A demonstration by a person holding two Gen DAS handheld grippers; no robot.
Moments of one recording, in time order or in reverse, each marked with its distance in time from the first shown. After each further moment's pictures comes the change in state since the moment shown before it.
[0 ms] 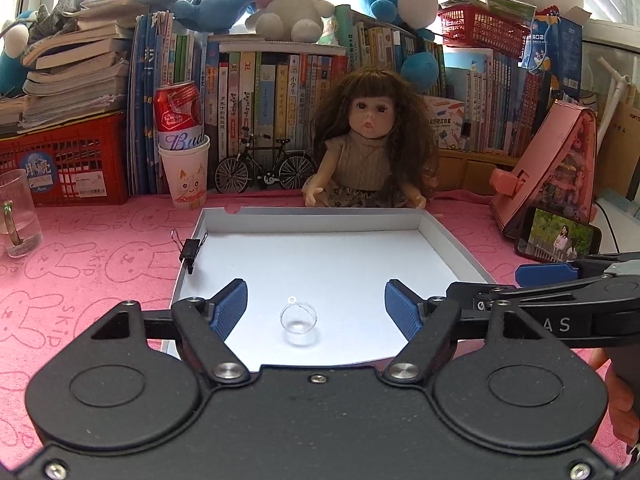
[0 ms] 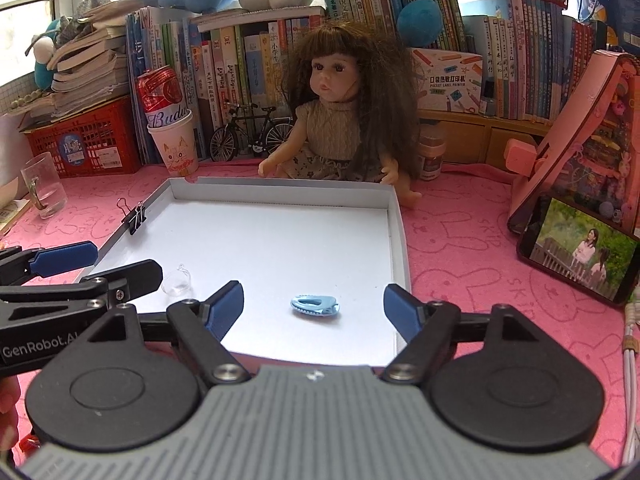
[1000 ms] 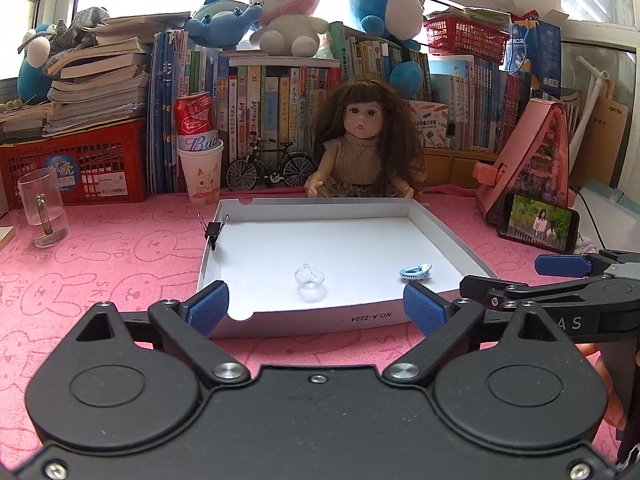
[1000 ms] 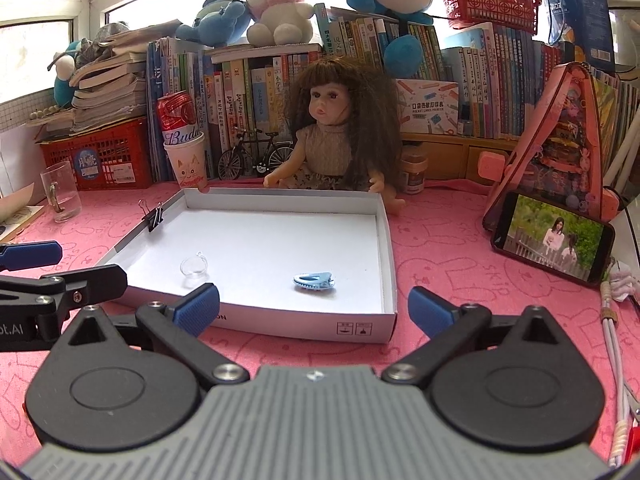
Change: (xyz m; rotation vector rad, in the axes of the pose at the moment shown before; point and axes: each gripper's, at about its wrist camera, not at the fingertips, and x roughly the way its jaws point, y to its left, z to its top) left arm -0.064 0.008 -0.034 0.023 -0.029 -0.006; right arm -0.049 0.003 -0.048 0.000 -0.128 -0.013
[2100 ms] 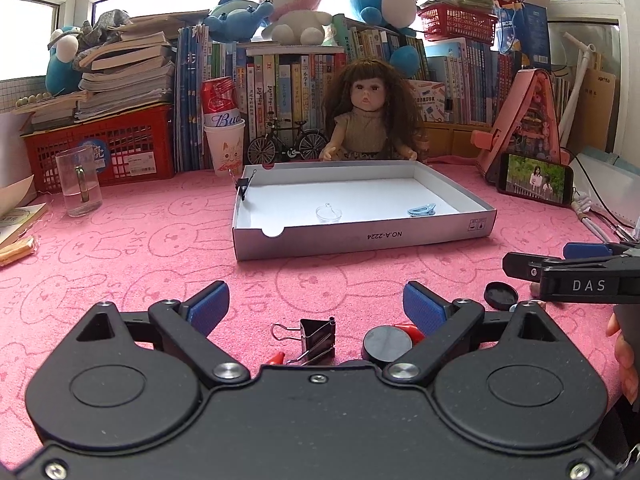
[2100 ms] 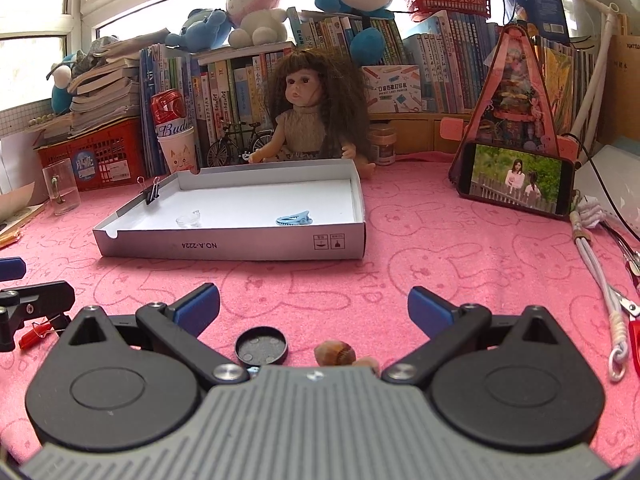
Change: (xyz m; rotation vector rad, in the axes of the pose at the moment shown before) left arm -0.055 0.009 -0.073 0.043 -0.016 0.041; right arm -0.039 -0.012 -0.075 0.077 -0.056 -0.045
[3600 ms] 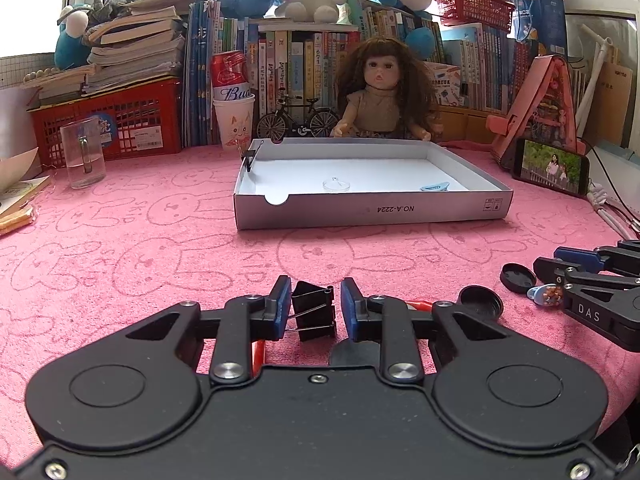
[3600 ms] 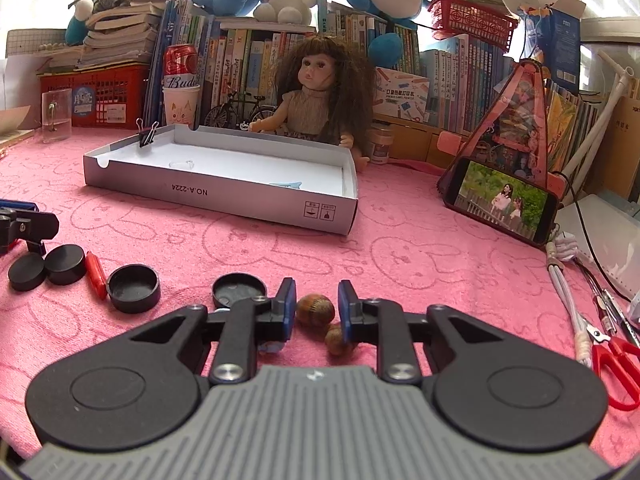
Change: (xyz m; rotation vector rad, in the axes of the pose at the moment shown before) left arm 0.023 -0.003 -0.017 -0.028 0.042 0.036; right arm 0.003 0.023 -0.023 -0.255 0.024 -0.089
